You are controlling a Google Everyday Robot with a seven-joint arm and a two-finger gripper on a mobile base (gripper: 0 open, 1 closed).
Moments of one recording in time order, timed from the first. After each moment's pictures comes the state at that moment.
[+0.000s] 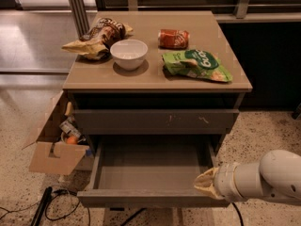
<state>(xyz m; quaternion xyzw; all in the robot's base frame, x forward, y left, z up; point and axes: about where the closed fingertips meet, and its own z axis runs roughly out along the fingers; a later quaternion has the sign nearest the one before) 0.399 -0.157 0.610 -0.51 0.79 0.16 0.29</state>
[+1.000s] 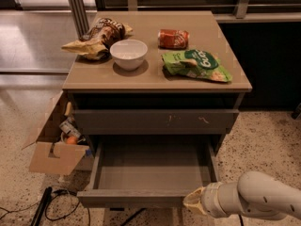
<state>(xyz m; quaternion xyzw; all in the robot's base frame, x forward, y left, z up) 0.383 -0.136 0.501 -0.48 0.81 0.21 0.26</state>
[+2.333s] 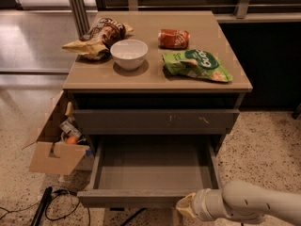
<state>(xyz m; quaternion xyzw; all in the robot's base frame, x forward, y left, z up) 0.394 -0.116 0.425 -0.45 0.83 0.23 0.25</state>
